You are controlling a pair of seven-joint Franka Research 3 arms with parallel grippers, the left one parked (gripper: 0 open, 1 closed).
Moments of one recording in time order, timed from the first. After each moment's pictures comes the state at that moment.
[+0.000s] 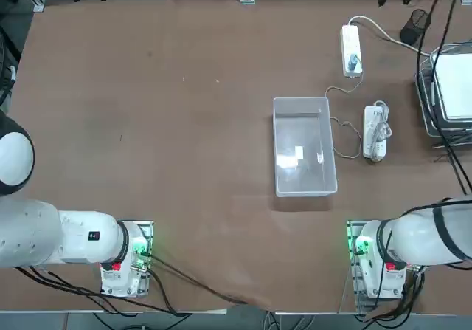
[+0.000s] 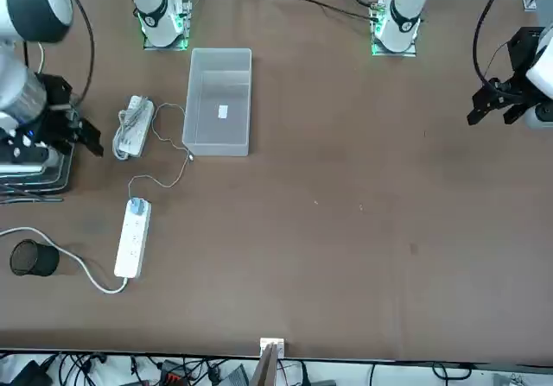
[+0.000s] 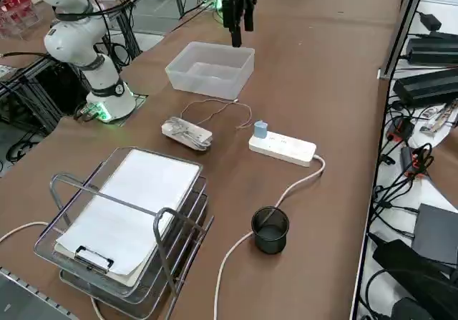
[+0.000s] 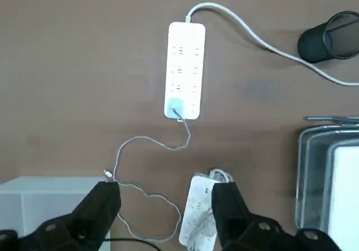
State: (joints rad) arm 0.12 0.04 -0.07 -1.69 -0.04 1.76 0.06
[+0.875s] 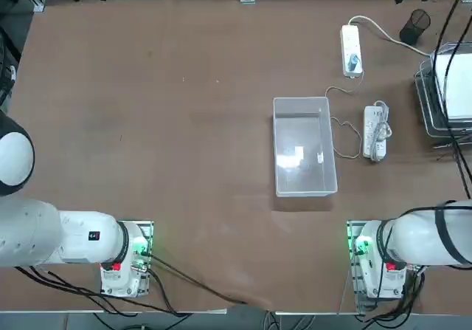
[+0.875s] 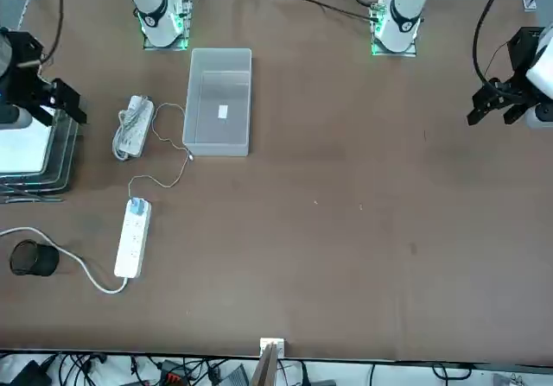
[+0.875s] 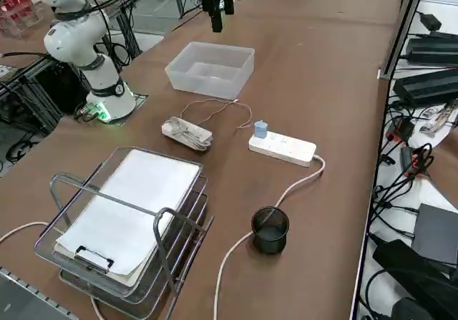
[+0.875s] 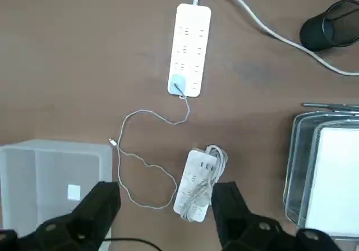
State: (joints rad) arm 0.11 -0.02 -0.12 -1.65 0.02 1.62 -0.07
